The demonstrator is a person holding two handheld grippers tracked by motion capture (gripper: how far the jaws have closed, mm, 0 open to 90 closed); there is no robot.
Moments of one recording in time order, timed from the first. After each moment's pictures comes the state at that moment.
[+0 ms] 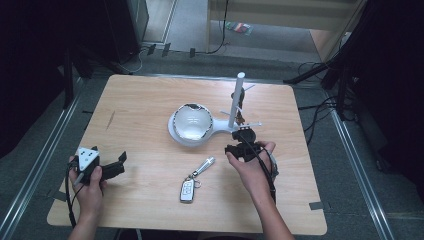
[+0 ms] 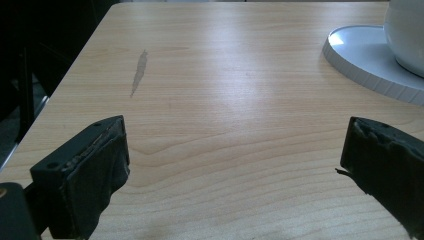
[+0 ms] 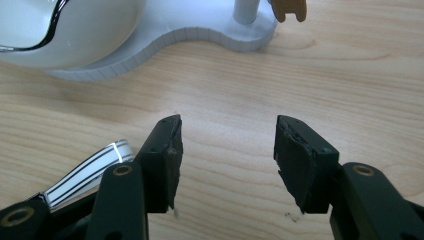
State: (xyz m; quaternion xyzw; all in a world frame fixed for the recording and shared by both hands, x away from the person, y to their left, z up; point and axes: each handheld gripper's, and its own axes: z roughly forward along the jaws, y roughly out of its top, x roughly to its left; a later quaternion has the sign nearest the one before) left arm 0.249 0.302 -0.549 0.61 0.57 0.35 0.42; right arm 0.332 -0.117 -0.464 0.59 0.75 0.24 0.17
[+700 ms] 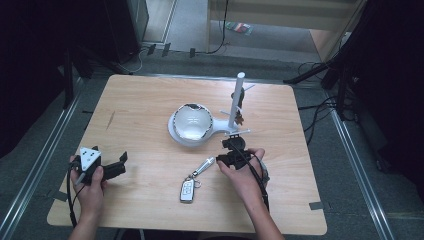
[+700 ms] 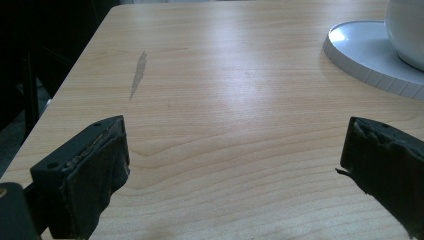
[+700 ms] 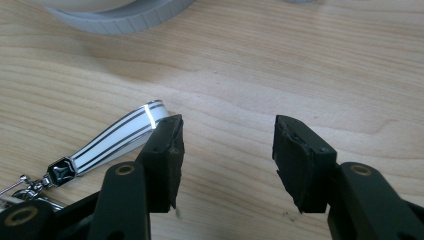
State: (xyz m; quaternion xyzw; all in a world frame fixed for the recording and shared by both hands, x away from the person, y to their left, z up) left arm 0.249 0.299 -0.549 0.62 0.57 0.36 0.41; right arm 0.321 -0.096 -0.486 0.59 0.77 0.21 0.13
